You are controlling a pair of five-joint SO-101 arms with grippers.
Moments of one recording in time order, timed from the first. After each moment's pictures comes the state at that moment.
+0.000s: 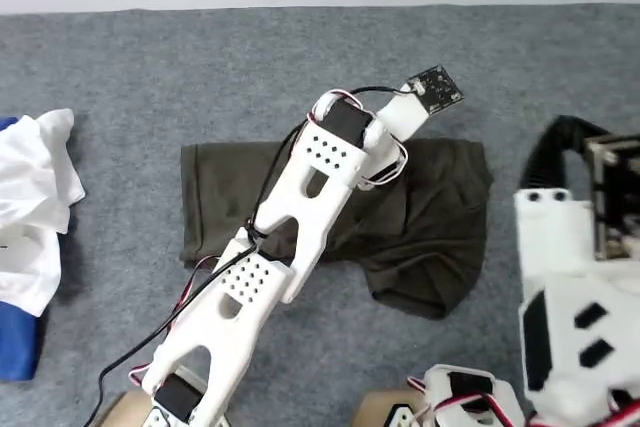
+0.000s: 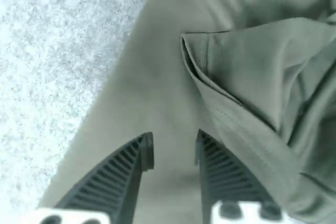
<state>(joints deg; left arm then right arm) 30.4 64.5 -81.1 98.9 -19.0 7.1 -38.8 -41.3 100.7 18.9</state>
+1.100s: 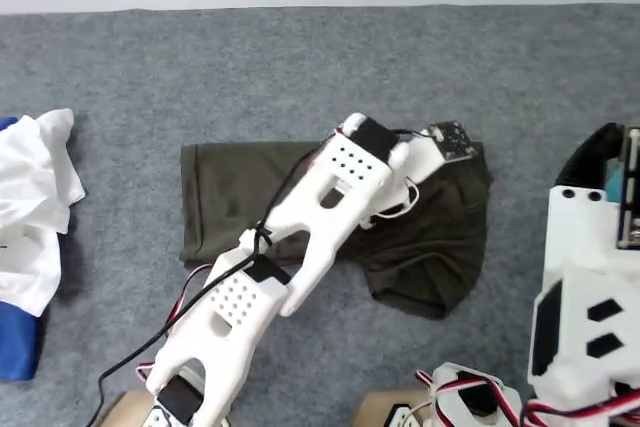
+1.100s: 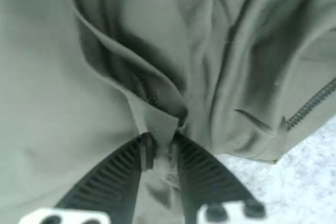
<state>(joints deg) 34.8 49.5 -48.0 98.2 -20.9 14.9 -38.9 -41.3 100.7 18.9</state>
